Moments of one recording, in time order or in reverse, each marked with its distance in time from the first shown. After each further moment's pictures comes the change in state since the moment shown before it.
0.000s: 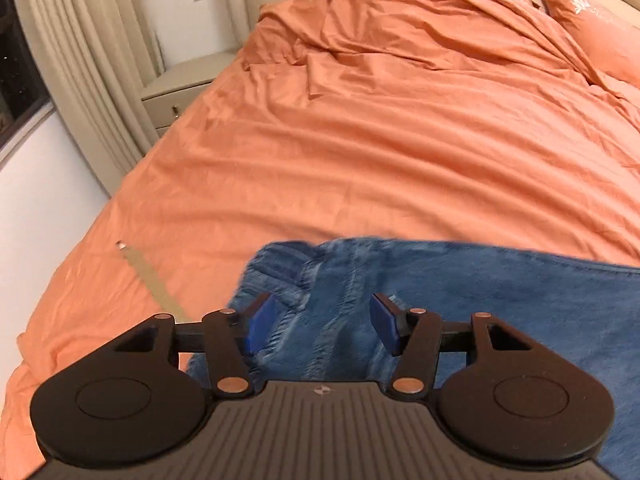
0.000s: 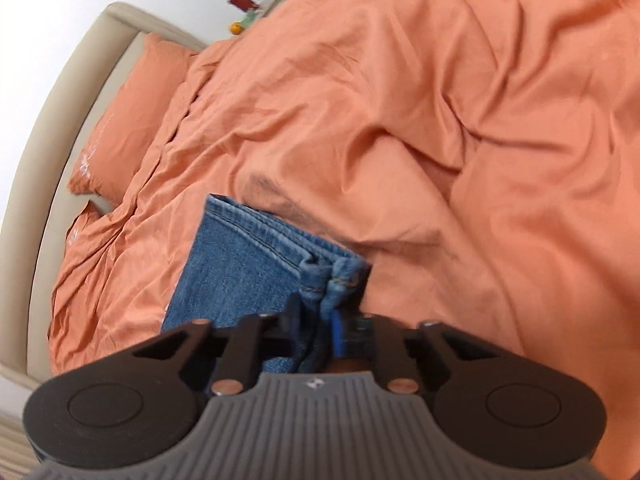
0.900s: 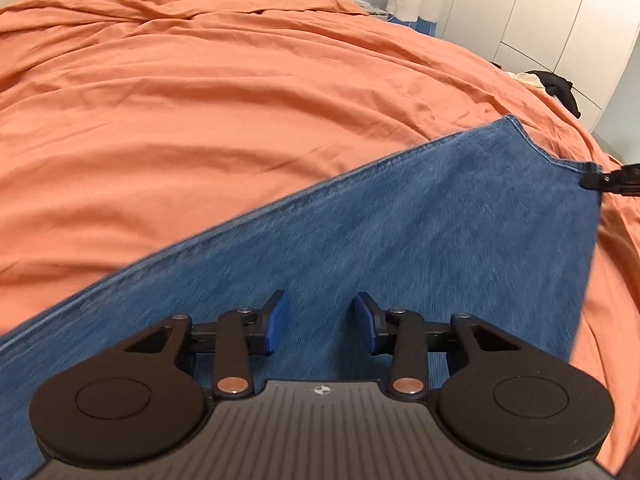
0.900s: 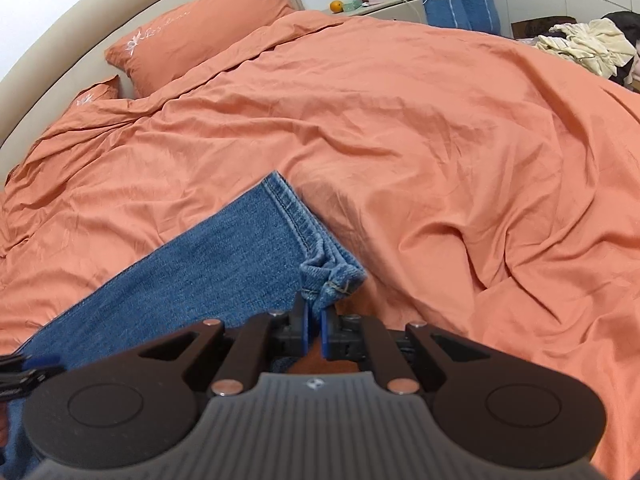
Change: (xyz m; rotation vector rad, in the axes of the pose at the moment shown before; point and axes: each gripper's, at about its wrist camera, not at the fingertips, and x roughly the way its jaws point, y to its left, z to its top) left arm 0.027 -0.392 -0.073 0.605 -0.009 -0.798; right arm -0.016 0.062 0.007 -0.514 0.047 -0.126
